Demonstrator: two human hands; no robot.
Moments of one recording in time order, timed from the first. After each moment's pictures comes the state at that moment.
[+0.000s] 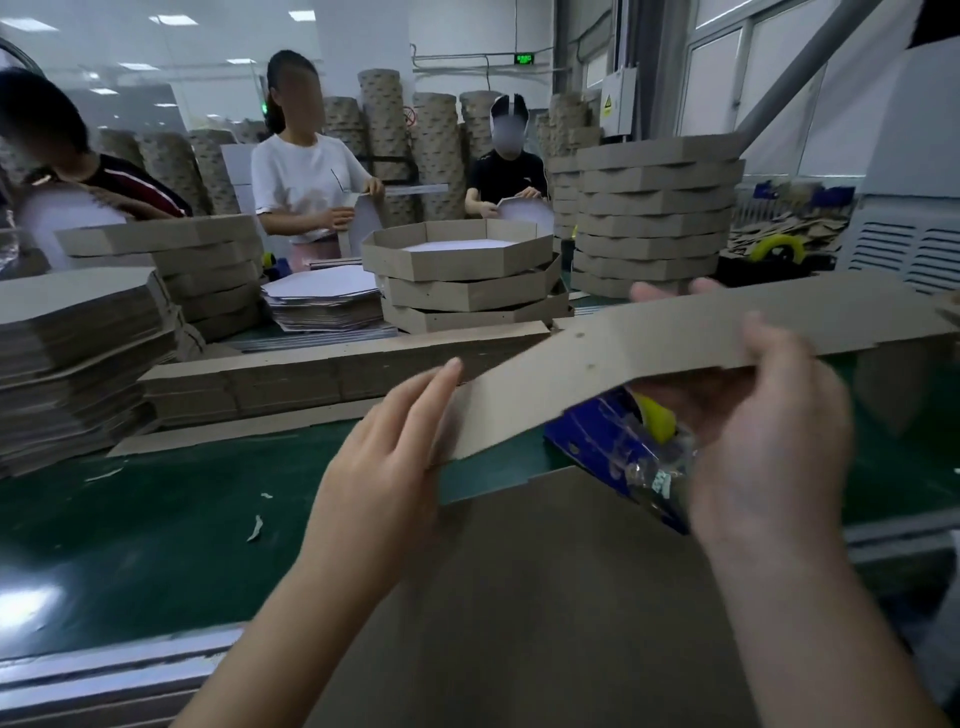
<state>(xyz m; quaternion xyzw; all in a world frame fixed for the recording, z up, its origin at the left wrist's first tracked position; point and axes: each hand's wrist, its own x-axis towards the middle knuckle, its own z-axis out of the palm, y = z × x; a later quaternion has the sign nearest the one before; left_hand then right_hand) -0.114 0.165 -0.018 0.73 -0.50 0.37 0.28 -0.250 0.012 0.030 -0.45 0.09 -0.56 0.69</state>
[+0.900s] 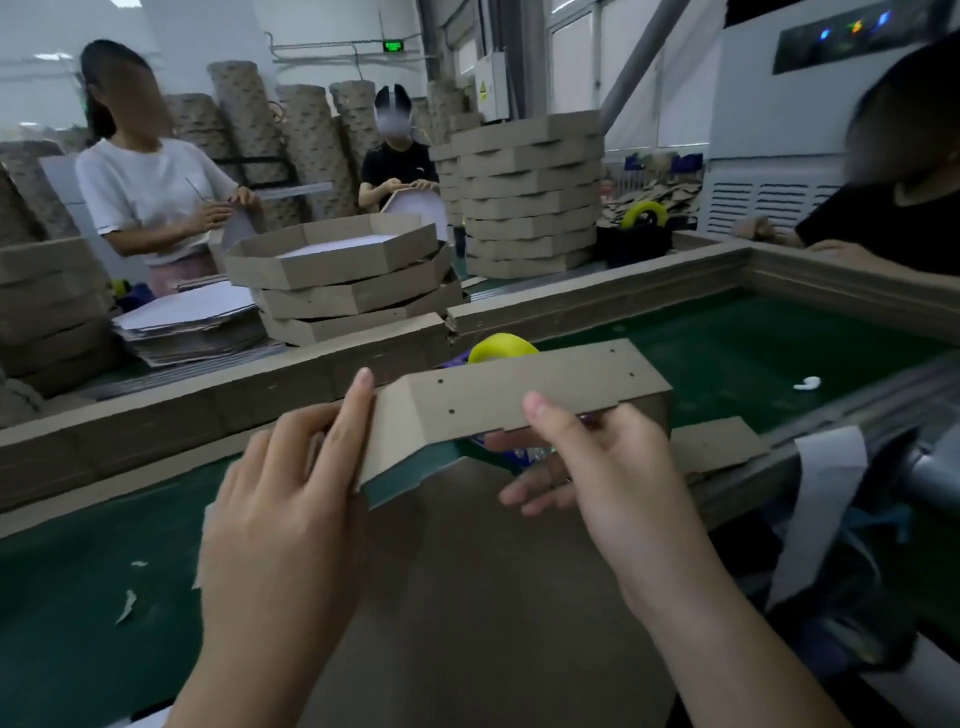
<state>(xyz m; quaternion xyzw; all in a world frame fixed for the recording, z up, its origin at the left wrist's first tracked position) -0.134 0.150 -0.021 0.75 -0.48 0.38 0.25 -0.273 0.010 -0.017 -0.63 0.17 -0.41 0.63</state>
